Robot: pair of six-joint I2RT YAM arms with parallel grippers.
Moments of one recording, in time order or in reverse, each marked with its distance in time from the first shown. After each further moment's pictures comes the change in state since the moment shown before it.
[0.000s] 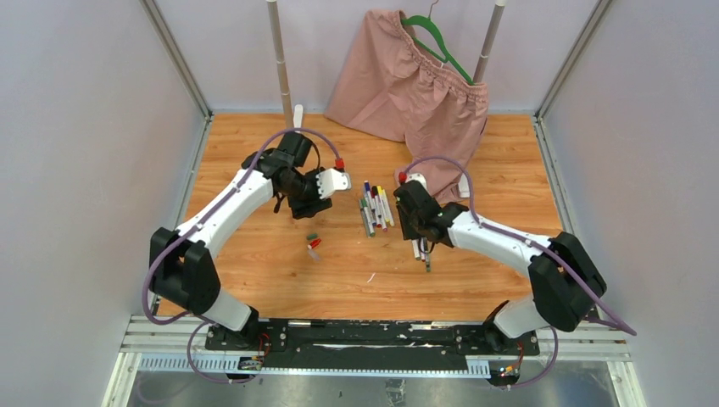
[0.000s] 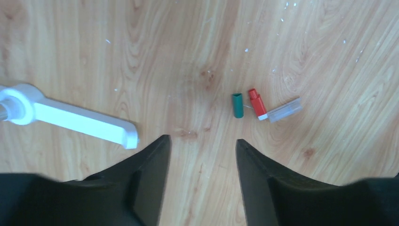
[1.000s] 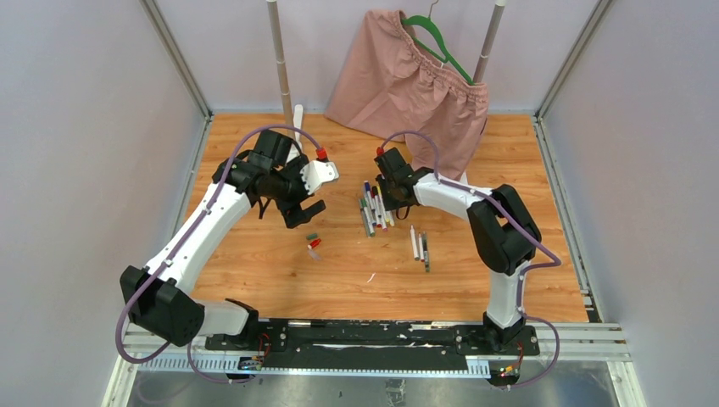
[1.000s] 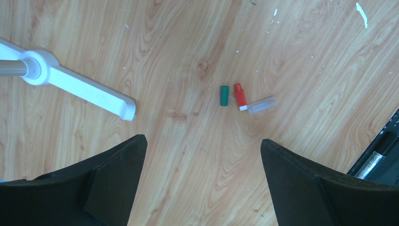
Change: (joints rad) left arm 0.024 -0.208 0.033 -0.084 0.024 -0.180; right arm -0.107 0.473 0.456 0.003 -0.151 -0.107
